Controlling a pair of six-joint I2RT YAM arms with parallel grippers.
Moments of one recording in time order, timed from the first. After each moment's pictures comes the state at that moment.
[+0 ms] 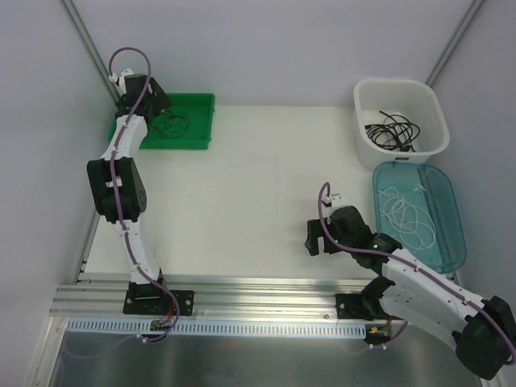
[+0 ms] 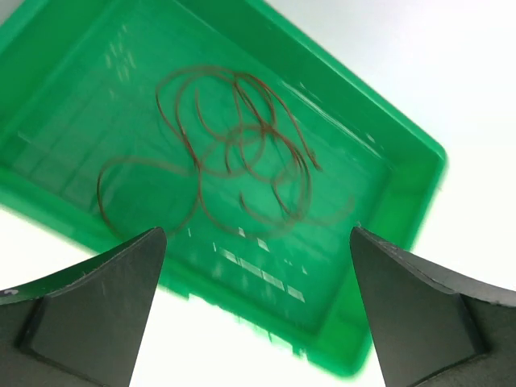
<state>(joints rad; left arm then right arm) 0.11 2.13 1.90 -0.29 -0.18 -0.50 0.69 0.83 0.43 -0.43 0.07 0.38</state>
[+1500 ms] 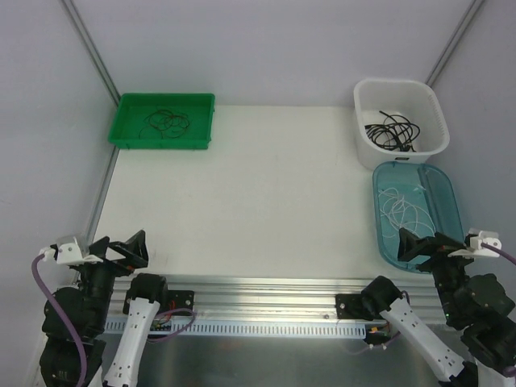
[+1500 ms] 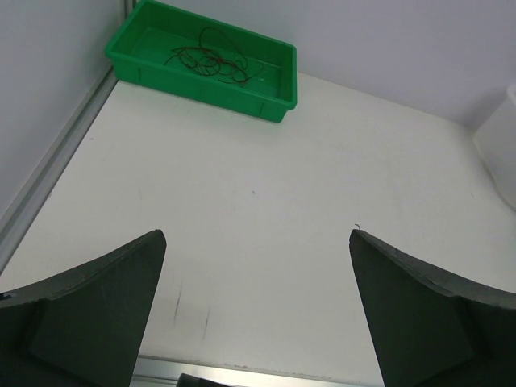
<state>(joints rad) -0.11 0.02 1.01 -1.04 -0.17 -0.28 0.69 0.00 0.96 -1.06 0.68 0.26</state>
